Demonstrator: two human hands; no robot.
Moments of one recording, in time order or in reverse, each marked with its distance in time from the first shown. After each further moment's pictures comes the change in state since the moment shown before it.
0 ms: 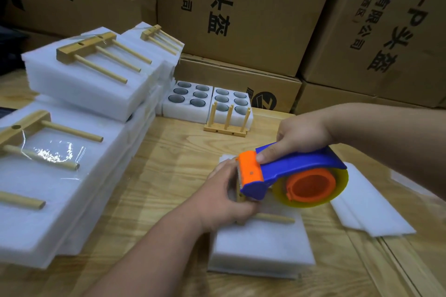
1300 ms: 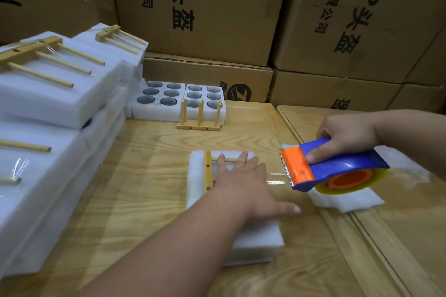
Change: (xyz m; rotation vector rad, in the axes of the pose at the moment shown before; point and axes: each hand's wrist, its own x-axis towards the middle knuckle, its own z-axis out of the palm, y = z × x) left_hand 0.046 0.074 0.081 0.979 -0.404 -0.204; right_hand -0.048 0.142 0.042 0.168 0.181 0.100
